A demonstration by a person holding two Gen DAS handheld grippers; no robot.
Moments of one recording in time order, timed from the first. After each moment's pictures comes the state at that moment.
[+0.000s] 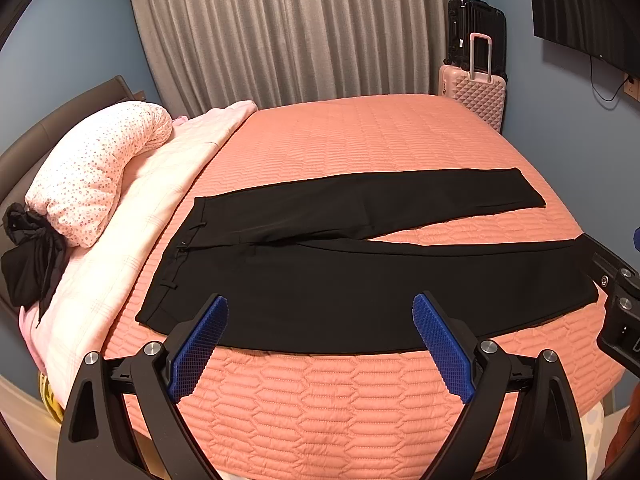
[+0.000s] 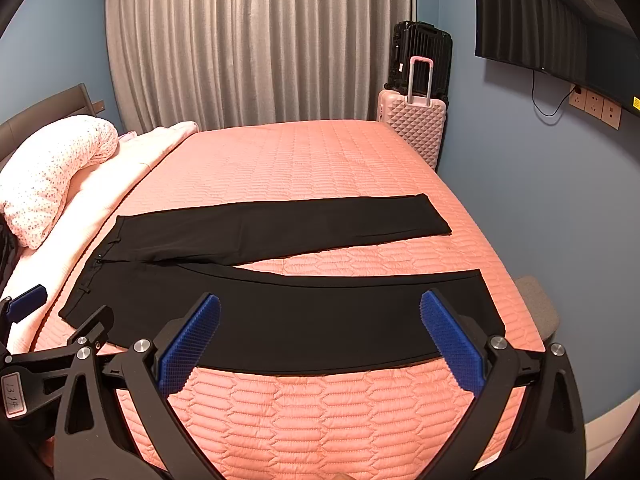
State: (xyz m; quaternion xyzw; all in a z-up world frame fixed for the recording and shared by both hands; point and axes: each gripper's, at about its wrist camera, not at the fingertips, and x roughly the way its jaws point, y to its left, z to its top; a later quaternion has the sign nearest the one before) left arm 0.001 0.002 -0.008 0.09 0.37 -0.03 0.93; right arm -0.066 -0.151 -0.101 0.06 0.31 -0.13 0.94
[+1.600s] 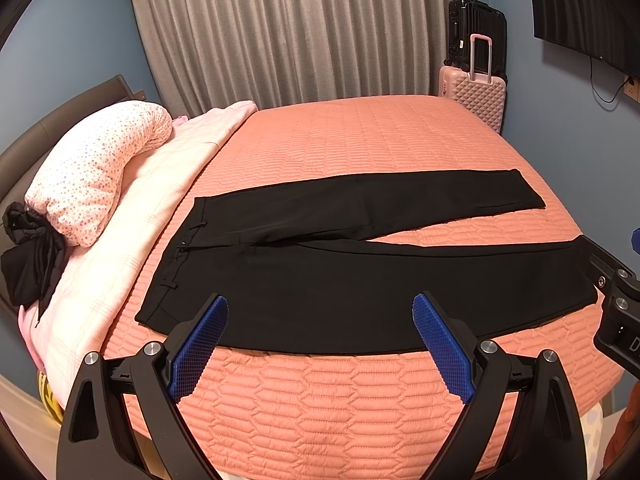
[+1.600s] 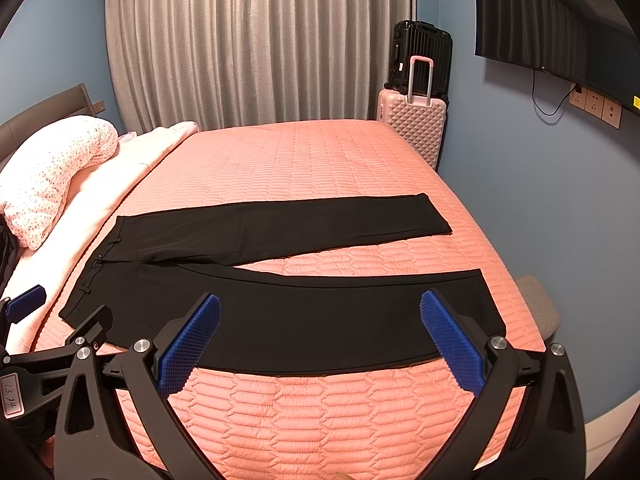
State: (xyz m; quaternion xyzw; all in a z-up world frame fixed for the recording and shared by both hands) left arm 0.002 0.003 -0.008 0.08 0.37 -0.03 0.93; right arm -0.065 -0.151 -0.102 0.06 0.31 -0.13 0.94
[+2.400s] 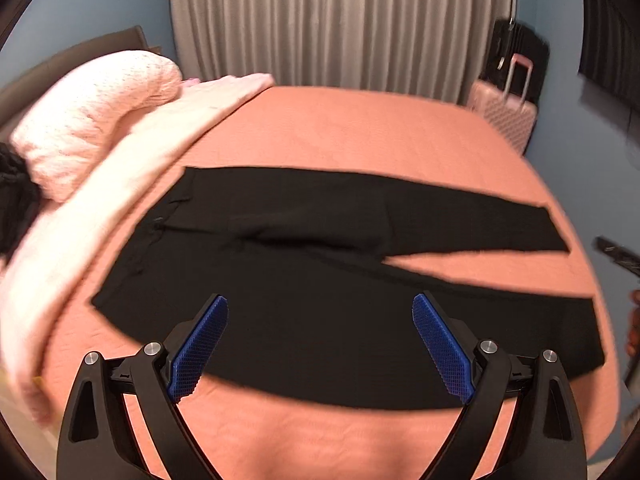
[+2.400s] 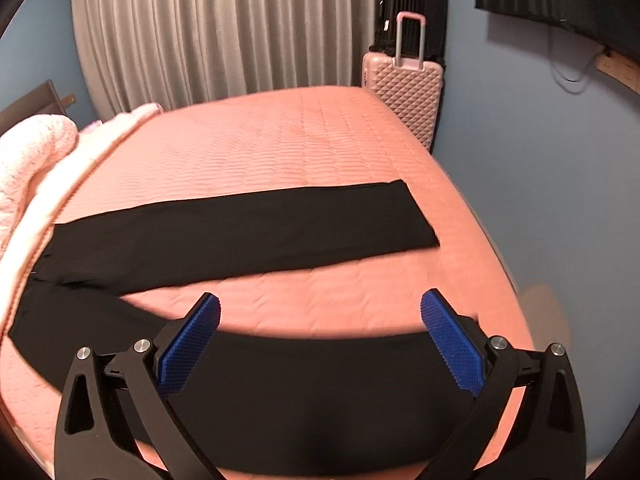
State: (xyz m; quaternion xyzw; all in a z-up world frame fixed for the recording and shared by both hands) left arm 0.104 0.028 -0.069 -0.02 0.37 -0.02 0.93; right arm 0.126 -0.368 -0.200 0.07 0.37 -0.11 0.92
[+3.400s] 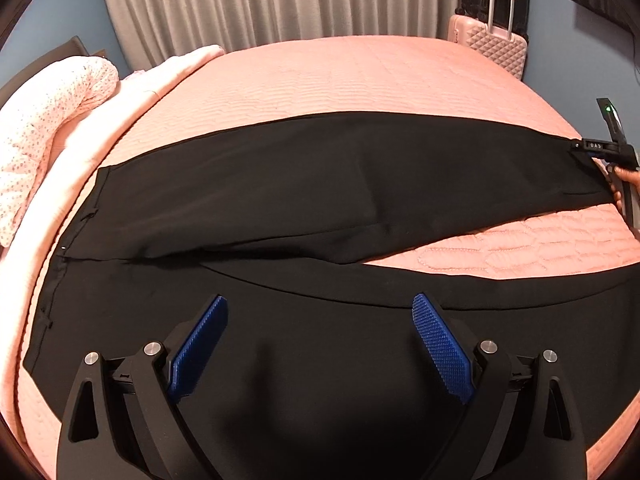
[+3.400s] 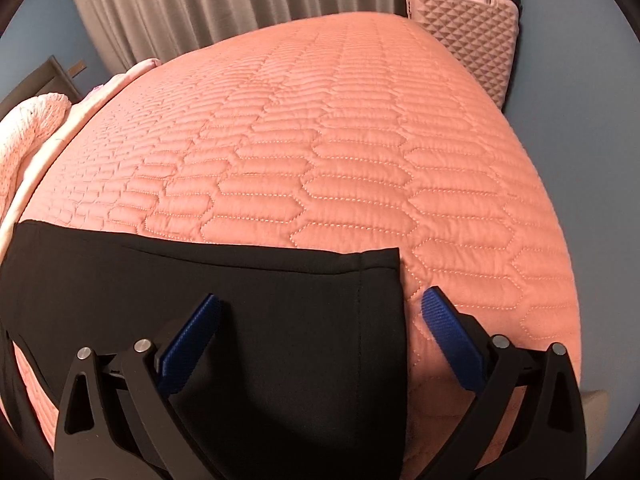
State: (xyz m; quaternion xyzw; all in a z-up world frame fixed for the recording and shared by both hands) left arm 0.233 -0.028 -0.195 0.07 0.43 -0.05 0.90; right arm 0.363 -0.552 -0.356 0.09 0.43 0.00 0.90
